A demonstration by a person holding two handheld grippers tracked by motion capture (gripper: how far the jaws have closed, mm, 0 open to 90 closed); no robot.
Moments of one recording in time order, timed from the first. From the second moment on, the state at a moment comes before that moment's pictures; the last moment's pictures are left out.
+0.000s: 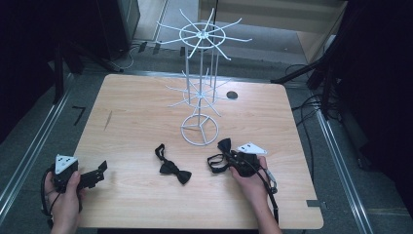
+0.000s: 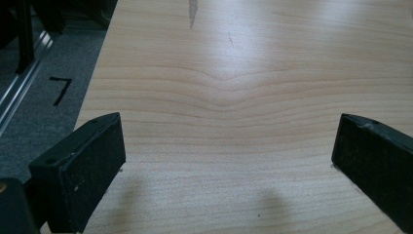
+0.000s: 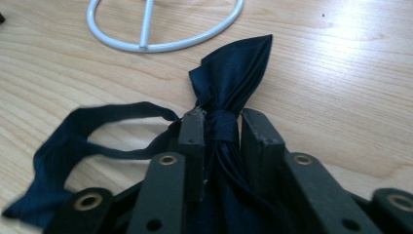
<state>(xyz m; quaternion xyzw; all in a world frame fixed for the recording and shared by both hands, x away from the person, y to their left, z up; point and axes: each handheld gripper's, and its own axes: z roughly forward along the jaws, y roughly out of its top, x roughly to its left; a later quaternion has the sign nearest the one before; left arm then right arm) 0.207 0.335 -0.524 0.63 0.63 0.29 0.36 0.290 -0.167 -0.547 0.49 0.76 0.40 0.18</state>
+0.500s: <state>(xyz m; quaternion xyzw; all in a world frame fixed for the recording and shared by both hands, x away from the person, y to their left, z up) 0.207 0.336 -0.524 0.63 0.63 0.29 0.36 0.281 -0.171 -0.533 0.49 0.73 0.43 0.20</state>
